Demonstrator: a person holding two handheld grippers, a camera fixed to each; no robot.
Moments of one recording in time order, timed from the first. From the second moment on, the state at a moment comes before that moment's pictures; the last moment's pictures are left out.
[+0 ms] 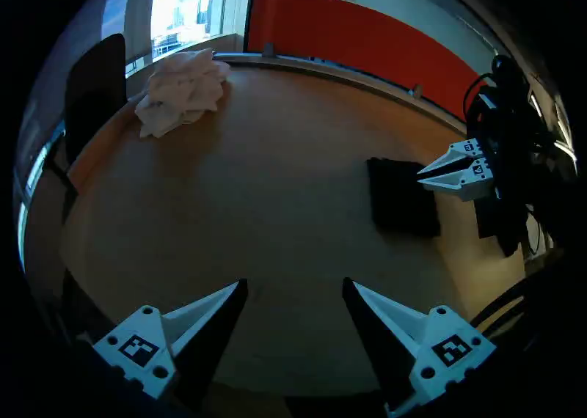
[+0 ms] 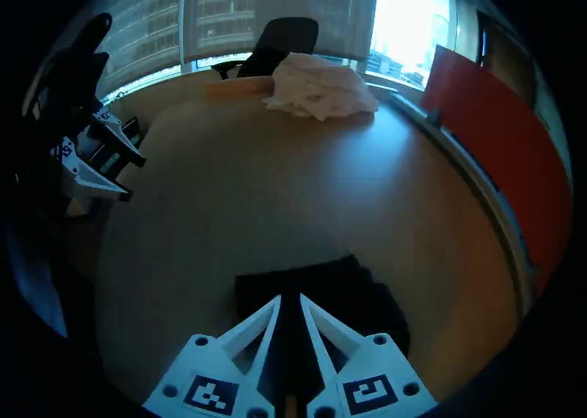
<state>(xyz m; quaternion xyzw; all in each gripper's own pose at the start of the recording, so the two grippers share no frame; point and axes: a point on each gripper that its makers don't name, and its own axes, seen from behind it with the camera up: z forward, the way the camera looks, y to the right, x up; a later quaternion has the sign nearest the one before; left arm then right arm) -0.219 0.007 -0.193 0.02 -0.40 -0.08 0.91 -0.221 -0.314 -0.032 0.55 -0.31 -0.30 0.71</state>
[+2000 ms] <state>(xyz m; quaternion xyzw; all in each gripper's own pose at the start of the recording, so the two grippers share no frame) -0.215 0.023 -0.179 0.00 -0.40 -0.07 0.91 -0.274 -0.221 -0.070 0.45 -0.39 -0.26 0.76</state>
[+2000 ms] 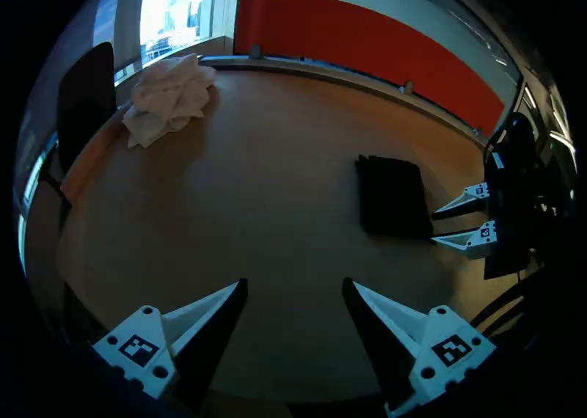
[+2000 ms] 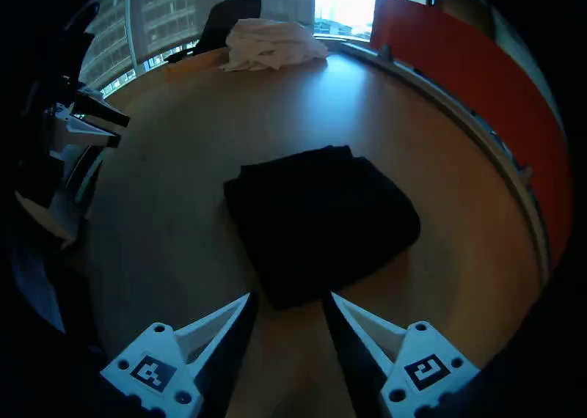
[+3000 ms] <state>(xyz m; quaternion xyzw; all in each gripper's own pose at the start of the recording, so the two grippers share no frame) -0.216 0.022 -0.185 0.00 -0.40 -0.07 0.91 -0.287 -0.217 -0.076 0.40 -0.41 -0.23 0.78</state>
